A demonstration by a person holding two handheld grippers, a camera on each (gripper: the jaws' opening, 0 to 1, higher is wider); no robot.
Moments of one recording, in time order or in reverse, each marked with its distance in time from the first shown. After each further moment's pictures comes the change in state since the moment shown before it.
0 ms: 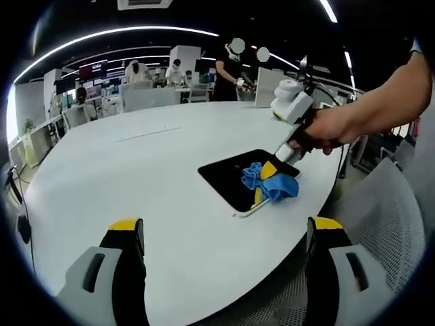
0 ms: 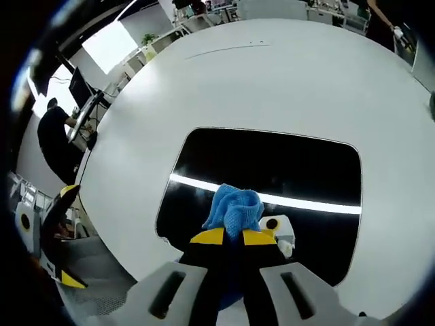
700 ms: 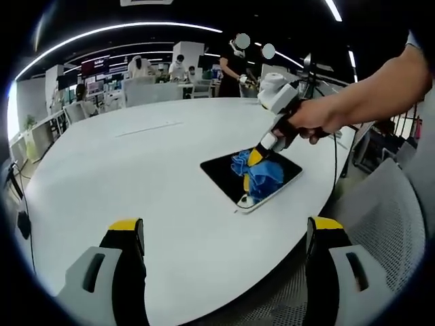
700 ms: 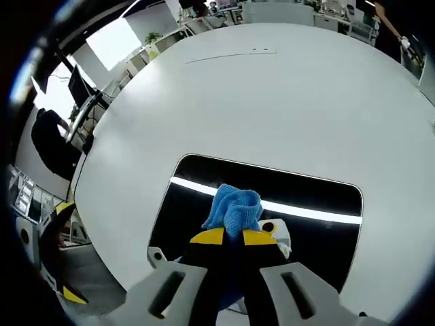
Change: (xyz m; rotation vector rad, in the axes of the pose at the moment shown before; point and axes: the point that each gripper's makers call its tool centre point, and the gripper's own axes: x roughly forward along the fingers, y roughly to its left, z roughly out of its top) left arm 0.001 0.003 -0.006 -0.017 0.034 0.007; right arm 0.016 -0.005 0.038 -0.055 -0.007 -0.011
